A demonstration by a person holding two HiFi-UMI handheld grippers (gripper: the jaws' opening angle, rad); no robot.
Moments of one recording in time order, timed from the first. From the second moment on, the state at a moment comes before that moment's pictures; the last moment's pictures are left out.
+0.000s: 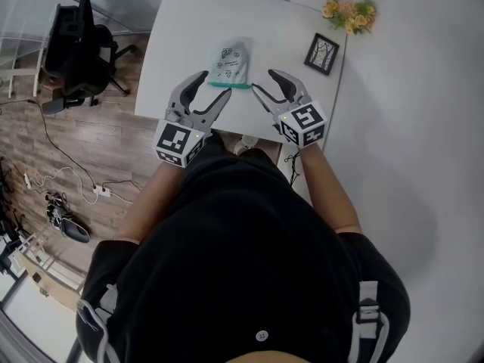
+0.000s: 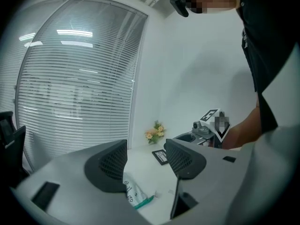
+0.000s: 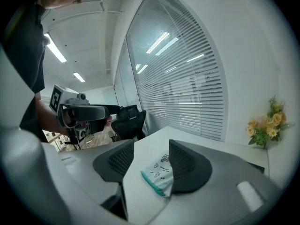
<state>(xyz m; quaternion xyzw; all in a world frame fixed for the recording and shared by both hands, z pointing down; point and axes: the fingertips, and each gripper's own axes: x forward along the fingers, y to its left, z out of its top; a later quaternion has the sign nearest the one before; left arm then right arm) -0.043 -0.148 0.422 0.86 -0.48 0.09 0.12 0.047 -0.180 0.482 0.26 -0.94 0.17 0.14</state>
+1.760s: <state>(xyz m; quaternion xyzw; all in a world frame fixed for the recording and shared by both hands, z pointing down) 0.001 -0.155 0.648 0.82 -0.39 0.24 0.34 0.044 -0.175 0.722 0.00 -0.86 0.03 0.52</state>
